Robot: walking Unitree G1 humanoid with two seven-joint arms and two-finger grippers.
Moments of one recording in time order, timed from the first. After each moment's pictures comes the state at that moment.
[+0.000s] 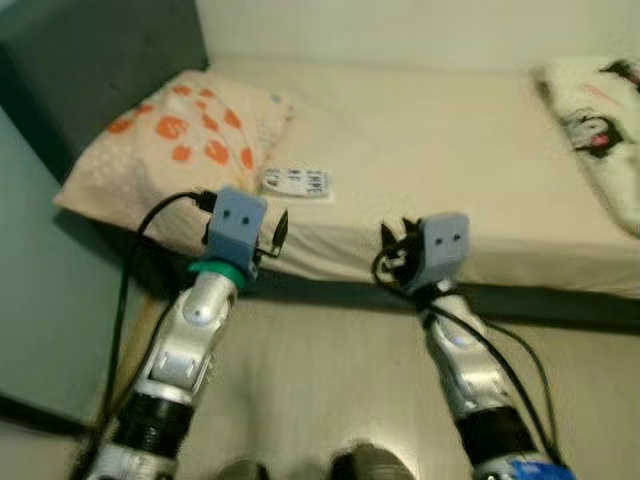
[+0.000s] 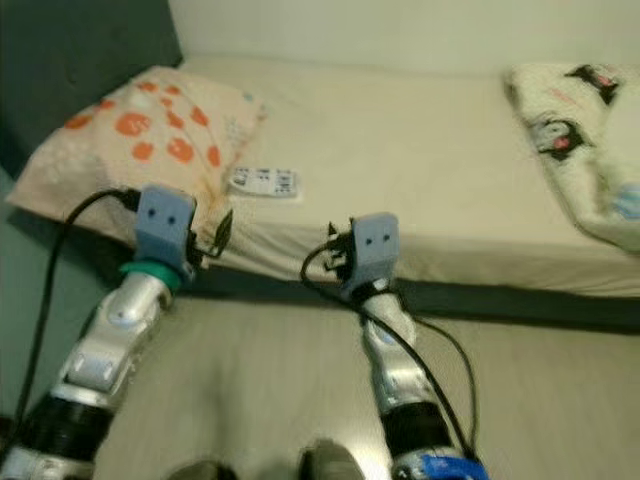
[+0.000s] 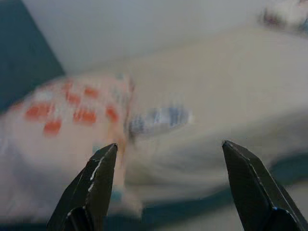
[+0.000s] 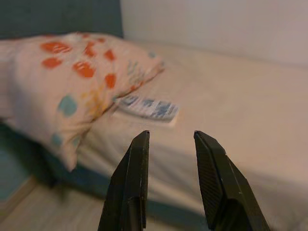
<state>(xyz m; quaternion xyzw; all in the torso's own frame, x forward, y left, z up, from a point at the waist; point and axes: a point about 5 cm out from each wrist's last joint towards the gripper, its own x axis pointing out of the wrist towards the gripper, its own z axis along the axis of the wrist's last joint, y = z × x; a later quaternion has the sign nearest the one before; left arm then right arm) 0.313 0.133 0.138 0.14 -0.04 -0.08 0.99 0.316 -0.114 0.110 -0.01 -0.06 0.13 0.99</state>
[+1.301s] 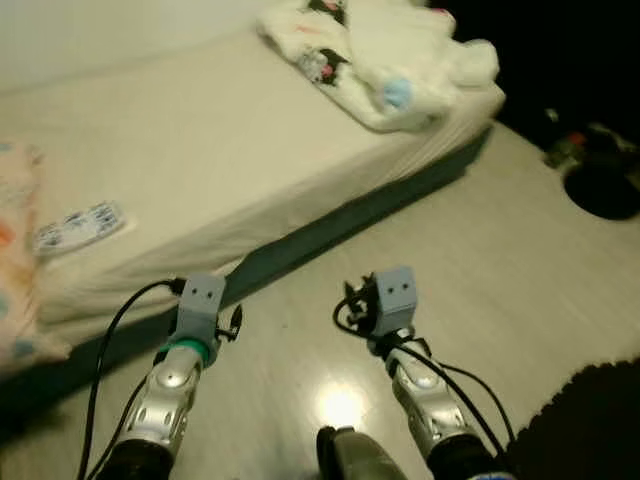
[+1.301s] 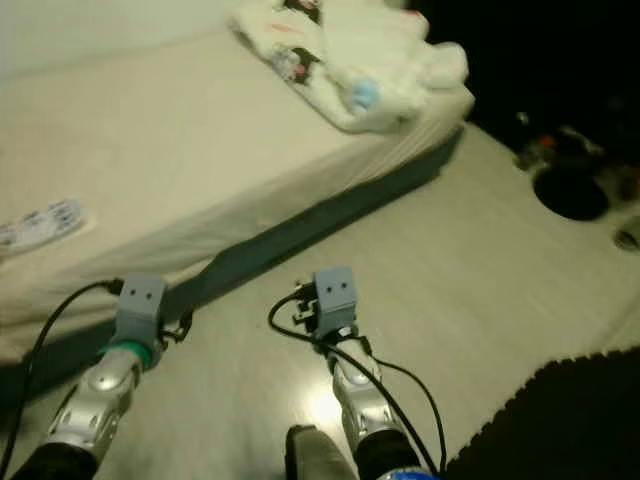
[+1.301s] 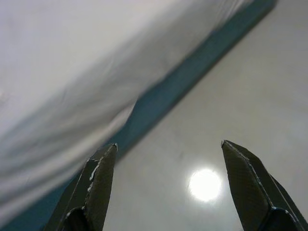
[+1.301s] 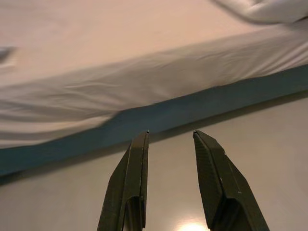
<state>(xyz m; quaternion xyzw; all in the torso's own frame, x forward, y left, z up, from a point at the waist) 0.293 0.171 0.042 0.09 0.14 -0.02 0.99 0.295 -0.102 0.050 -0.01 0.04 0.15 0.99</state>
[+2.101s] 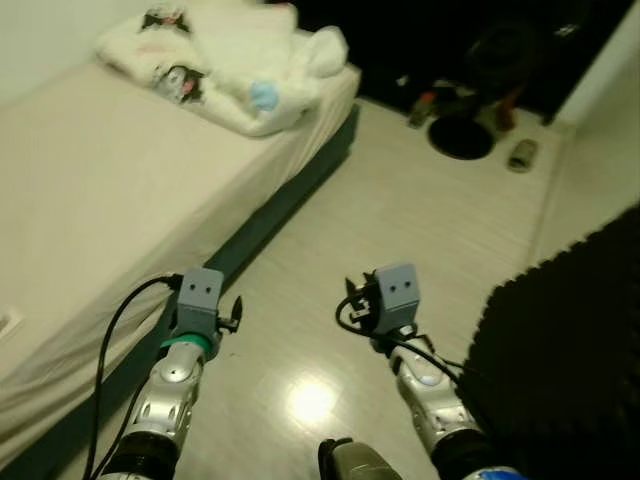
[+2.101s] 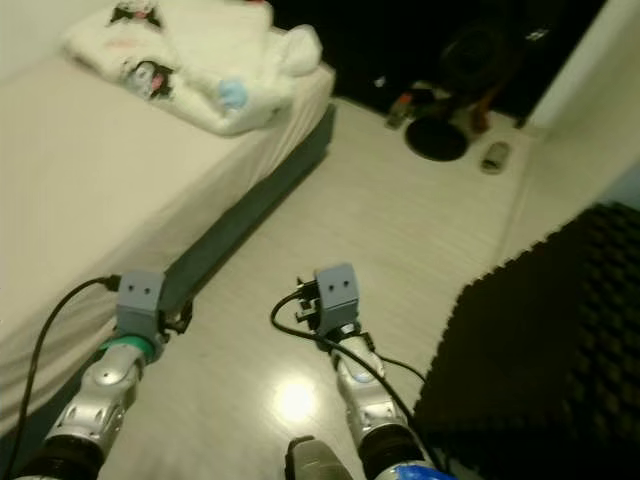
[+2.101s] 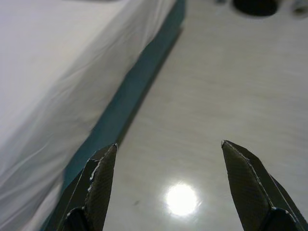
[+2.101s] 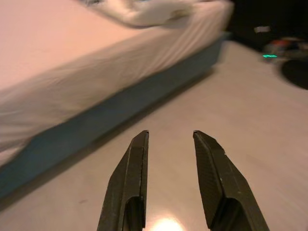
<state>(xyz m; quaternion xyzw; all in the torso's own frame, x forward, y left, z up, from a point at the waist) 0.298 0.169 0.045 0.08 0.12 -0.01 0.99 0.299 -0.109 0.054 -0.01 0.02 0.14 0.99</state>
